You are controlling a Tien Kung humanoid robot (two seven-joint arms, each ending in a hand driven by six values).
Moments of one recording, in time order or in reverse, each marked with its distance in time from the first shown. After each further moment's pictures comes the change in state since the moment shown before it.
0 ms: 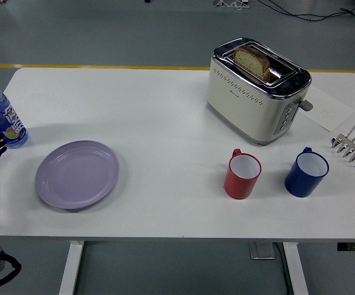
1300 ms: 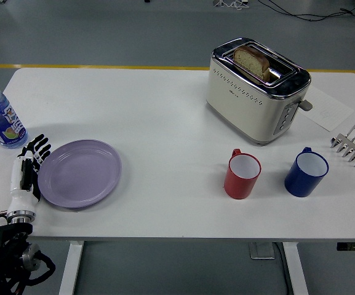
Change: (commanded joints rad) left arm -0.059 -0.097 0.142 0.062 -0.038 0.011 0.000; right arm 0.008 0.008 -0.008 0.000 0.000 0.001 -0.001
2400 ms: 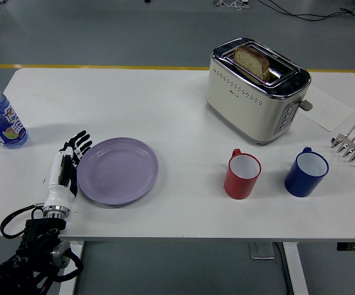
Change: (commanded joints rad) left arm -0.061 -0.051 0.219 -0.027 -0.083 0.012 0.000; right arm -0.010 0.001 -0.011 0.000 0.005 0.001 0.001
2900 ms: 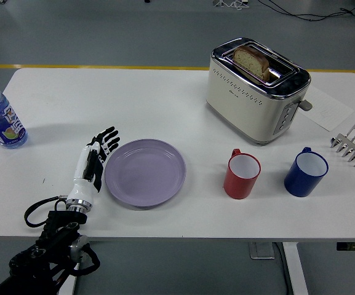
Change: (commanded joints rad) left arm -0.072 -0.023 0.157 0.006 -0.082 0.005 0.000; right arm 0.007 -0.001 -0.007 0.000 0.007 0.001 0.002
